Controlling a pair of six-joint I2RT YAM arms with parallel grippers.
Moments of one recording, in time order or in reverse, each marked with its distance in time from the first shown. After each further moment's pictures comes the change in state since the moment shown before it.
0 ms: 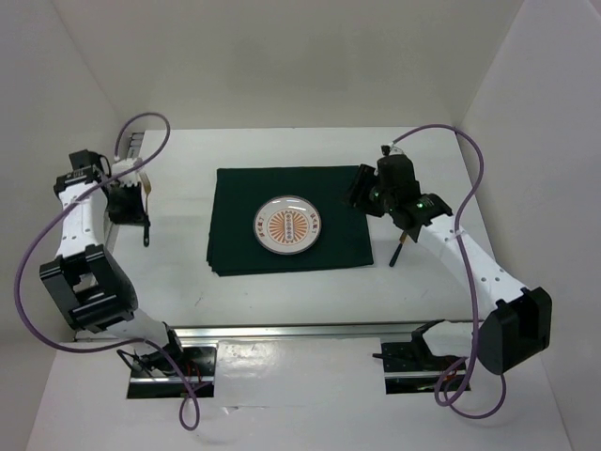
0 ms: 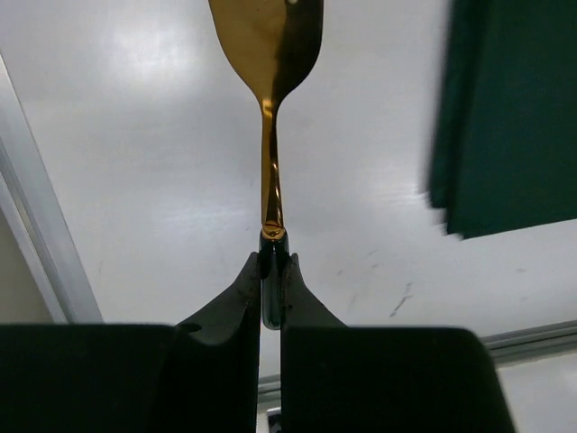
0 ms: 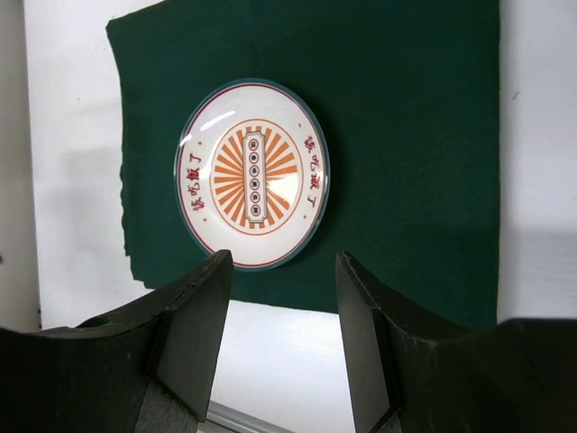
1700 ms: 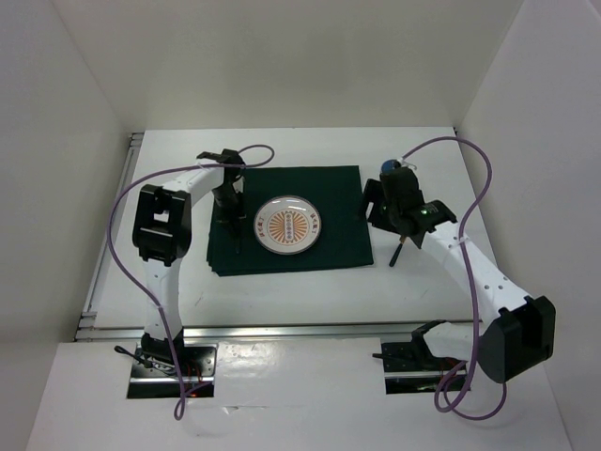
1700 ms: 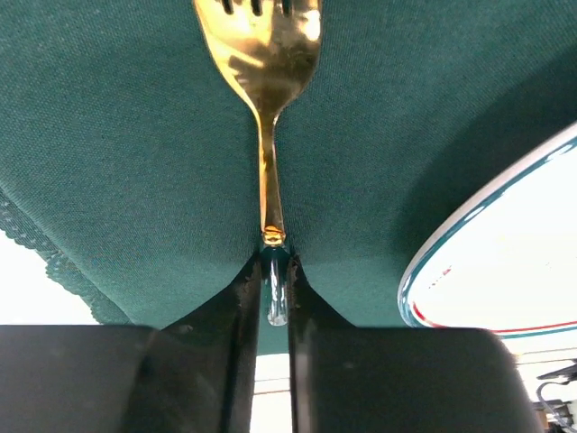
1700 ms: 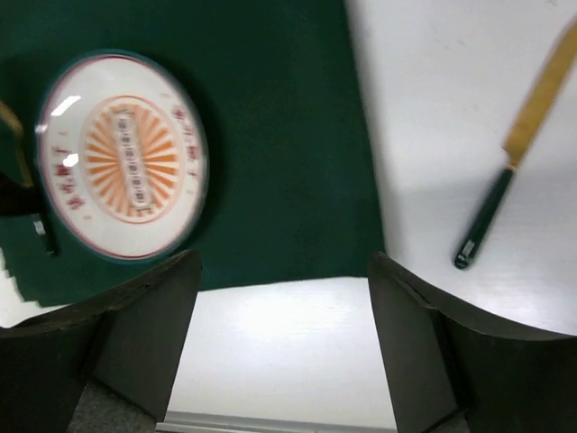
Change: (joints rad) left arm -0.693 0.602 0.379 -0.093 -0.194 -0.719; right arm -0.026 -0.059 -0.062 -0.174 0.180 -0.032
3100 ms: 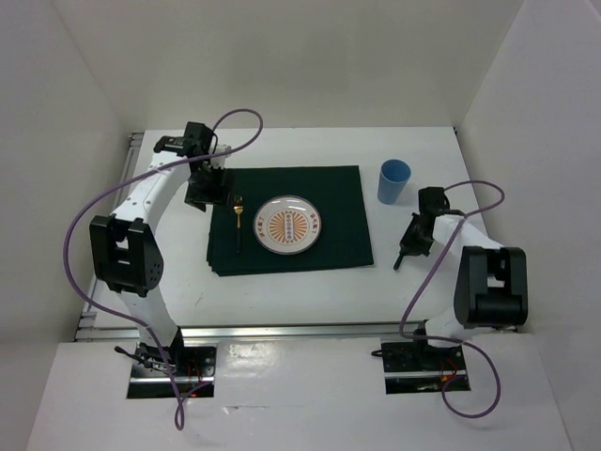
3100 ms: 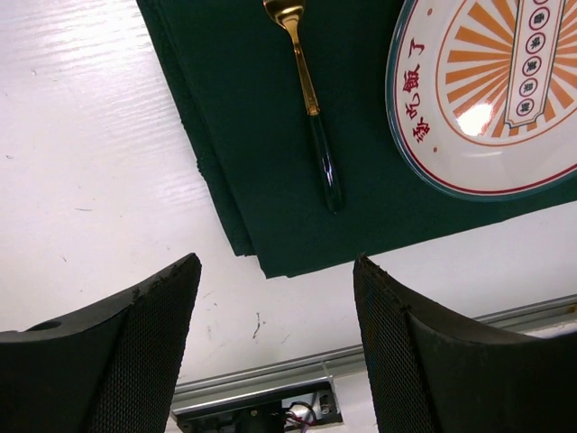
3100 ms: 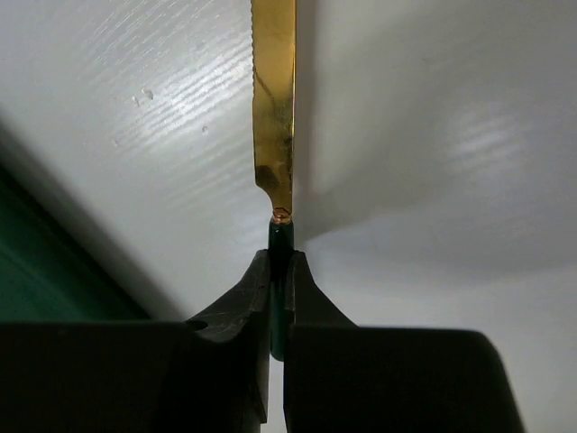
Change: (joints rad) left arm 0.063 -0.357 -0.025 -0.037 -0.019 0.301; right arm -0.440 0.303 -0.227 0.135 -0.155 -0.125
